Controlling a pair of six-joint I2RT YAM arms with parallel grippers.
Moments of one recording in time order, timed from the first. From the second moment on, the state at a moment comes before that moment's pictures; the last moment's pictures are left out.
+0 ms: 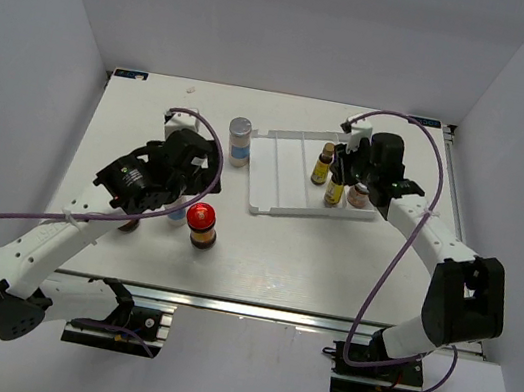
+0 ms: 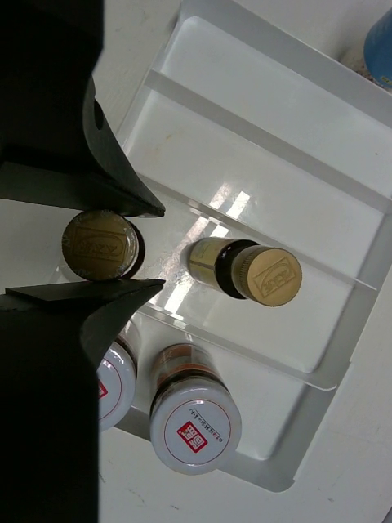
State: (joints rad) left arm -0.70 1.13 1.28 -0.91 -0.51 -0.63; right arm 0.33 1.52 1.08 -0.08 -0.22 -0.21
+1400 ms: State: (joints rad) left arm -0.70 1.11 1.36 -0.89 -0.48 -0.62; right arm 0.63 1.37 1.04 -0.22 -0.87 -0.69
